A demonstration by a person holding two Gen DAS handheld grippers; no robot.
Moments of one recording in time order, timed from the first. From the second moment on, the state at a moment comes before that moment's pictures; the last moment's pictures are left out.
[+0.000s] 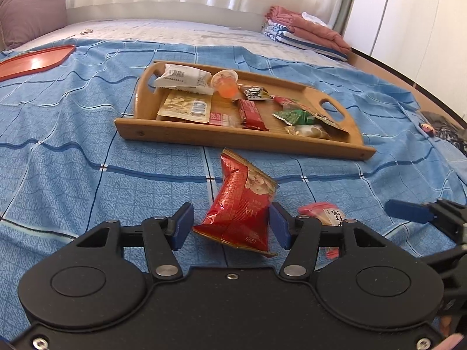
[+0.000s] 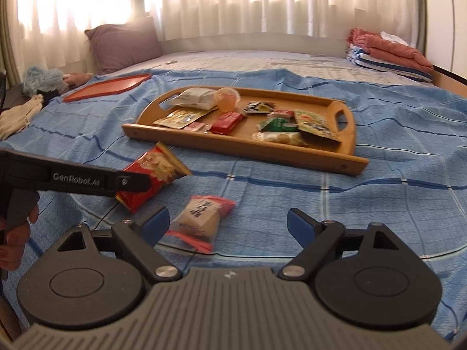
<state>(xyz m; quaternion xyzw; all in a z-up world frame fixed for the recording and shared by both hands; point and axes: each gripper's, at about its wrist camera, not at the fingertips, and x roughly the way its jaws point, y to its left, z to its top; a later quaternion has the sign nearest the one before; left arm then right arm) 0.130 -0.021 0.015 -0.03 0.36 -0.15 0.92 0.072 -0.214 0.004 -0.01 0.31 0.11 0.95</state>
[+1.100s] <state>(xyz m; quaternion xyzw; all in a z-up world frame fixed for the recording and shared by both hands) 0.136 -0.042 0.007 0.02 0.35 -0.17 0.92 0.082 -0.183 -0.018 -0.01 0.32 0.09 0.94</state>
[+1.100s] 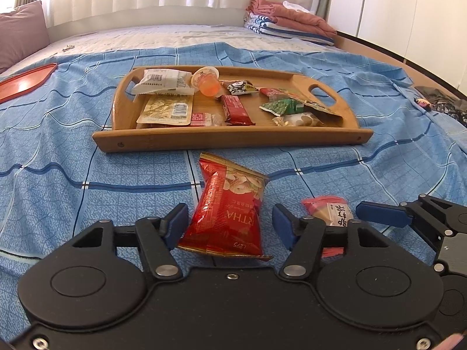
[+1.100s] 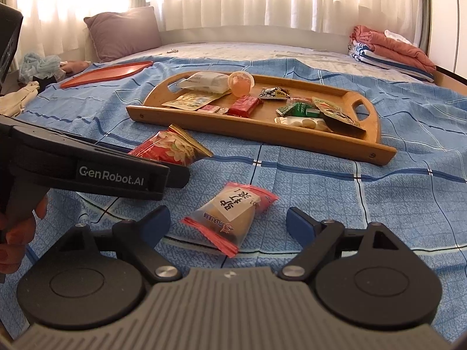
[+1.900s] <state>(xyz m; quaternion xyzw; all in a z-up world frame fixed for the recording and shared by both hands) 0.124 -0.041 0.021 0.05 0.32 -0.16 0.93 0.078 -0.192 -0.009 0.00 0.30 0.06 0.95</state>
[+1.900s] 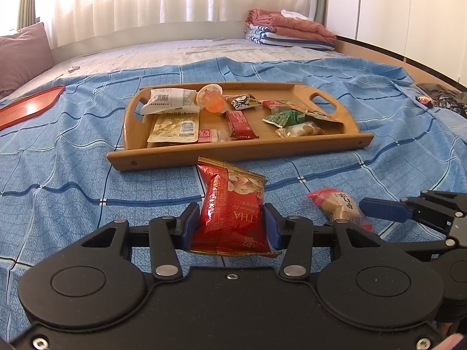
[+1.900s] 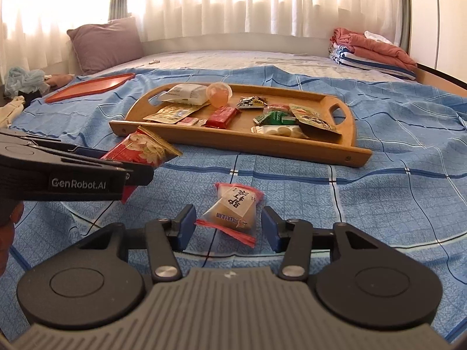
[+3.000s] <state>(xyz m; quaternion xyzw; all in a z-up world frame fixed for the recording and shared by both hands) 0.126 -0.033 0.041 0.01 0.30 -0.16 0.94 0.091 -0.202 0.011 0.01 0.31 0.06 0.95</state>
